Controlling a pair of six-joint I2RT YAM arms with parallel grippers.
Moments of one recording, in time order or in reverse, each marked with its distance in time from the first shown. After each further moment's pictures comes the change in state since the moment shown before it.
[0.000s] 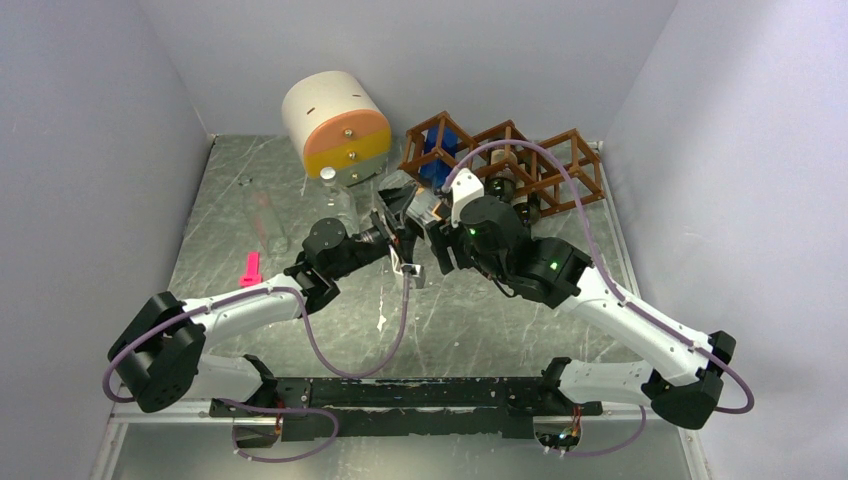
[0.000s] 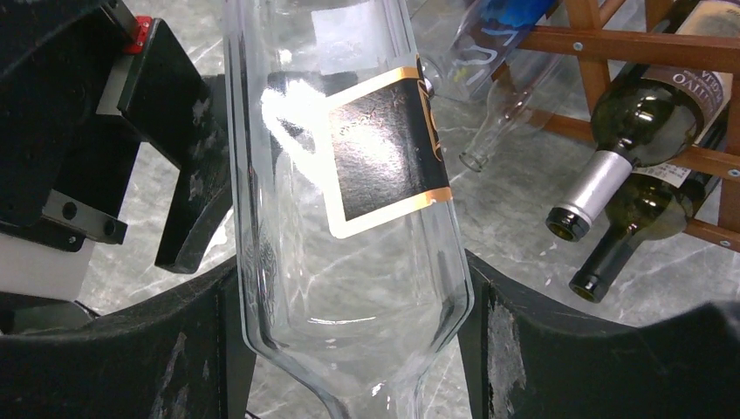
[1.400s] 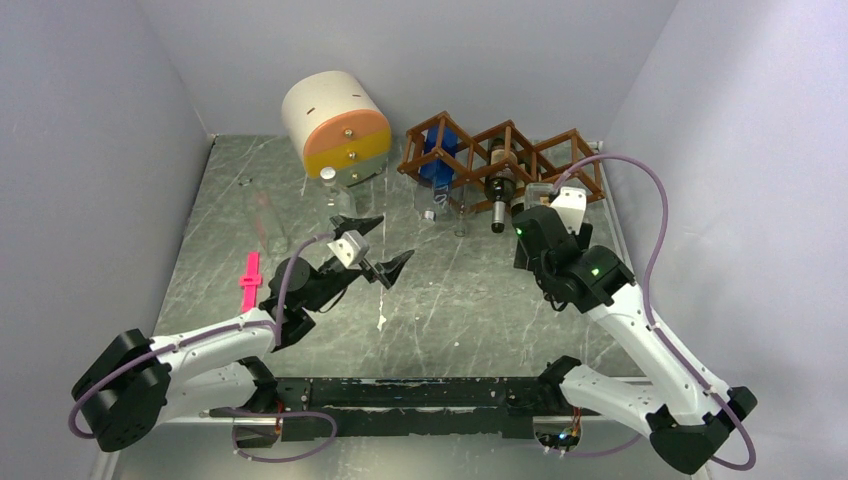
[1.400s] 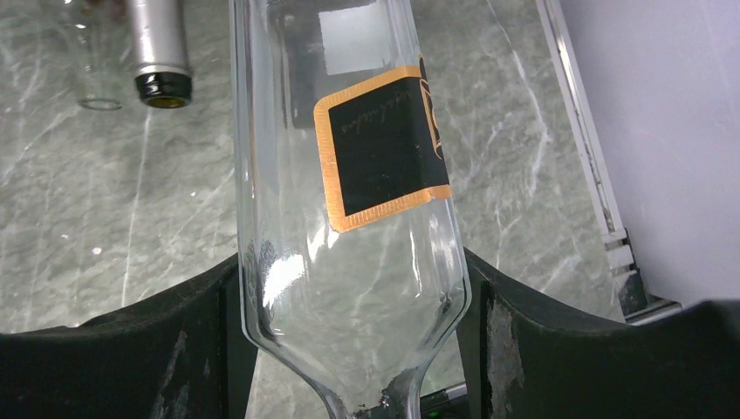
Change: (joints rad) left arm -0.023 -0.253 -0.280 0.145 -0.233 -1.300; right arm -0.341 -0.174 -0.133 -0.386 0.342 0.417
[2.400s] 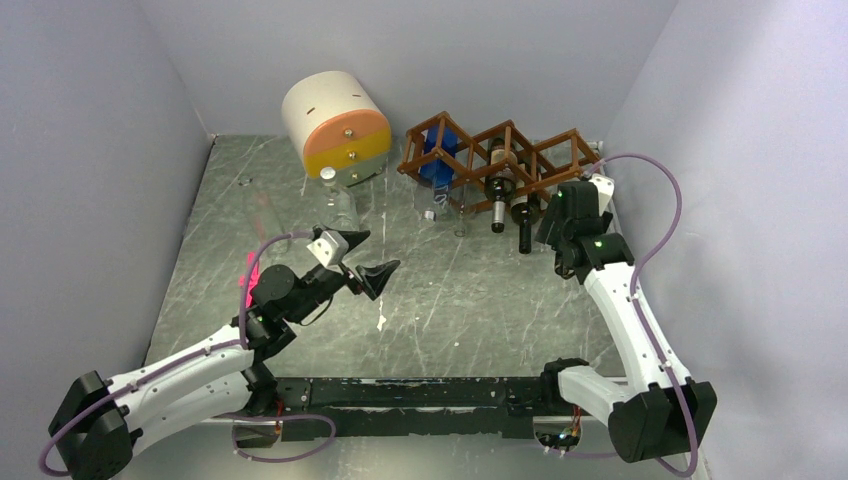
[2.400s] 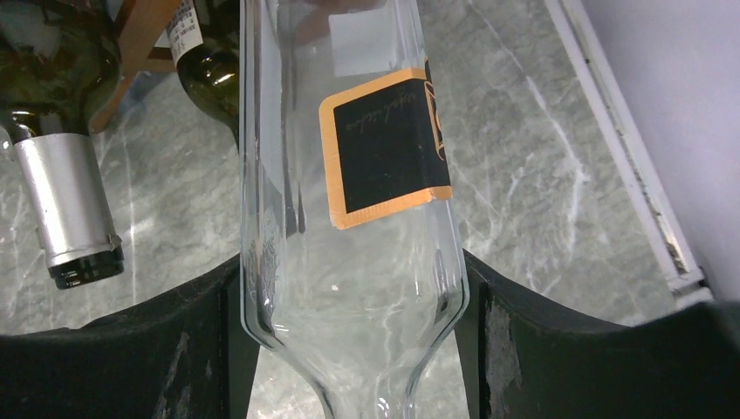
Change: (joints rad) left arm -0.001 -0.253 -0.020 -0.311 -0.044 -0.155; right arm -0.476 0.103 -0.132 0.385 -0.302 -0.192
